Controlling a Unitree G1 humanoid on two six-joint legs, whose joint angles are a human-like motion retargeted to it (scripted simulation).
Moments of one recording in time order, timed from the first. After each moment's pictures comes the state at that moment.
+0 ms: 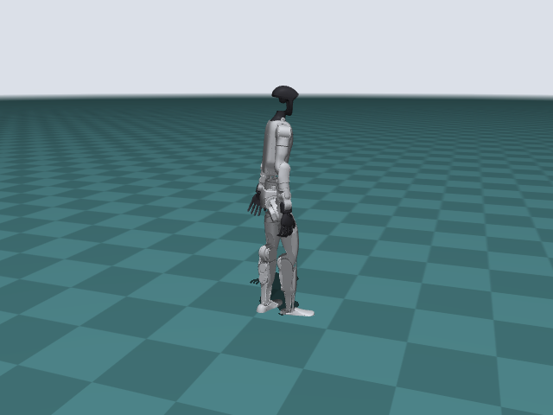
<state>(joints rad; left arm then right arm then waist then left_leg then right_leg) 0.07 0.25 0.04 1.52 0.31 0.08 -0.12 -0.01 -0.20 0.15 1.33 -0.29 0.05 0.06 -0.06 -0.09 0.09 0.04 -0.09 0.66 0.04 -0.24 0.06 -0.22 -0.07 -0.35 0.09 -0.12 0.03</state>
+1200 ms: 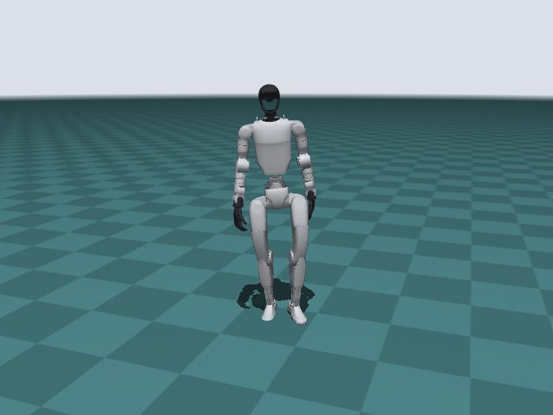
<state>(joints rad) 0.12 0.11 0.11 1.44 0.27 0.07 -0.20 -0.01 -0.19 0.12 1.30 -0.34 0.06 0.08 -0.02 -0.02 -0.01 -0.10 -0.04 0.32 0.15 0.03 0.09 0.05 -0.02 -0.25 0.03 0.01 -0.09</state>
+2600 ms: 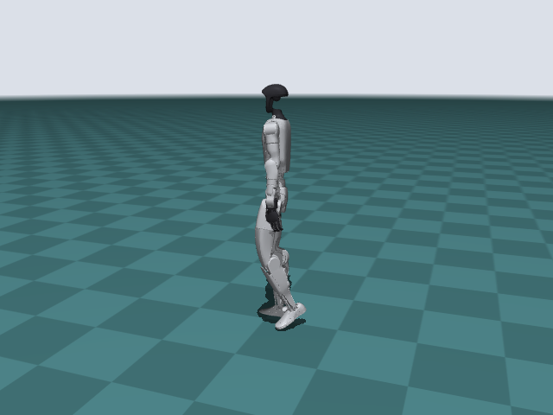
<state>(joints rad) 0.09 0.11 0.06 1.41 0.32 0.06 -0.14 -0.01 -0.17 0.04 1.32 -0.28 0.08 0.08 -0.08 -0.11 0.02 0.01 0.09 0.63 0.53 -0.04 -0.06 0.06 -0.09 -0.31 -0.04 0.03 -0.07</state>
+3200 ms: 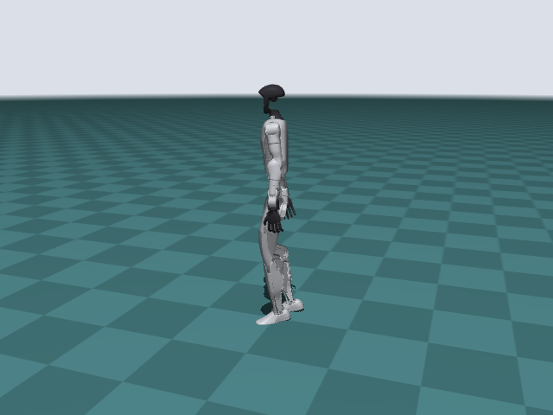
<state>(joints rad) 0.09 0.12 0.06 1.35 0.33 0.05 -0.19 0.04 -0.18 0.02 1.56 -0.20 0.11 0.07 -0.09 0.06 0.00 -0.12 -0.01 0.32 0.15 0.00 -0.01 -0.03 0.06 -0.07 0.19 -0.02 -0.19</state>
